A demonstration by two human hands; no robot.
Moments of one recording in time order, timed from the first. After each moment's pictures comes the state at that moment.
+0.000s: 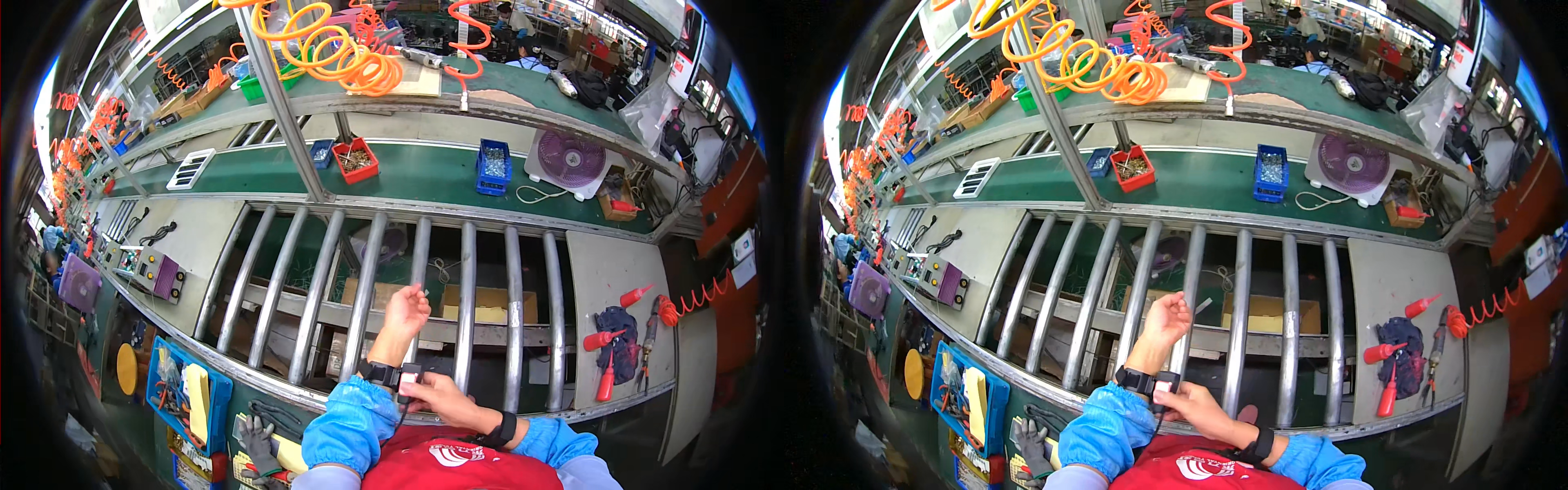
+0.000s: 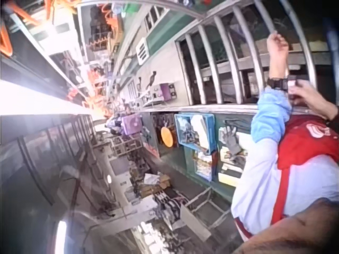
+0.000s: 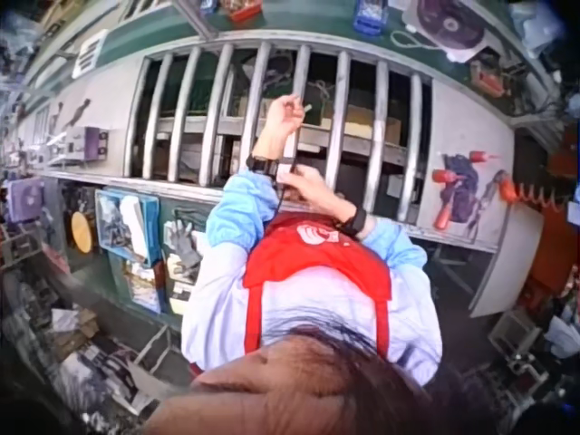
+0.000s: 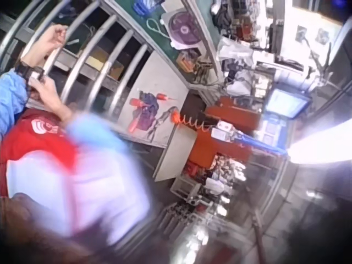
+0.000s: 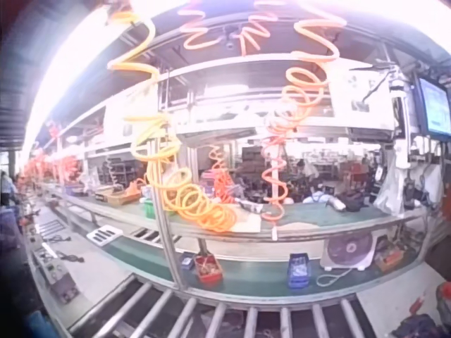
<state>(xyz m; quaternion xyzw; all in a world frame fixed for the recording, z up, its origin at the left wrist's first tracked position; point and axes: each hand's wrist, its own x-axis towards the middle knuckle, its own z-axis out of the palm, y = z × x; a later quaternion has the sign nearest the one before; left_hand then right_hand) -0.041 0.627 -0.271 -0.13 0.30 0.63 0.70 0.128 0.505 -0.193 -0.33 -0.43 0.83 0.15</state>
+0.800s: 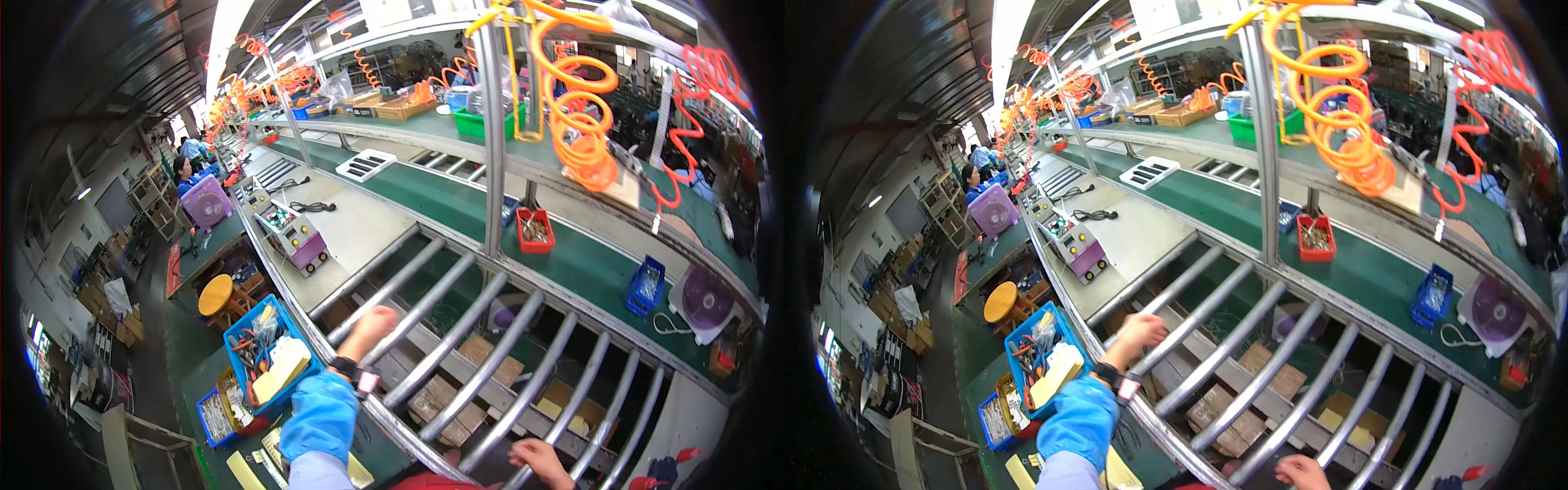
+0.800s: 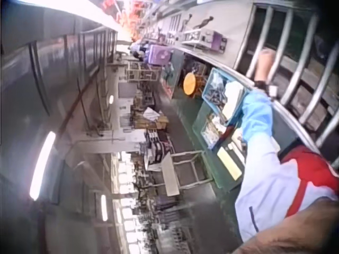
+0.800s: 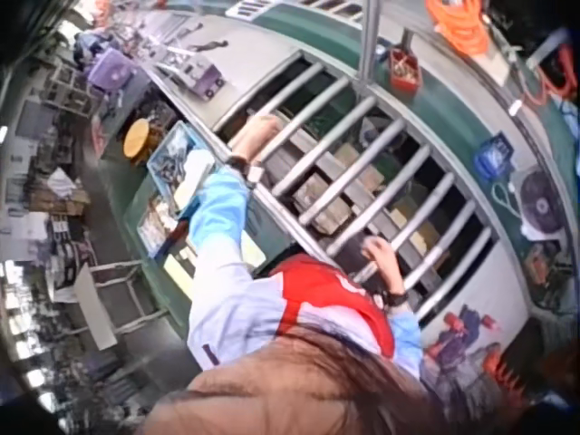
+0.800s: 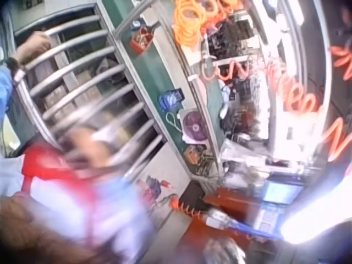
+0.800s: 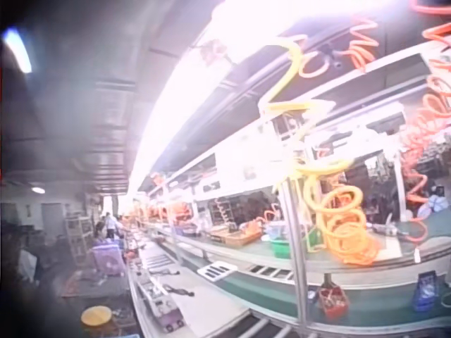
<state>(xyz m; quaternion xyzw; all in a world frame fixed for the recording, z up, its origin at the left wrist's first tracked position) -0.358 0.459 -0.223 0.19 0.78 0.52 0.29 0.154 0.585 -0.294 -0.38 -0.55 0.75 0.01</state>
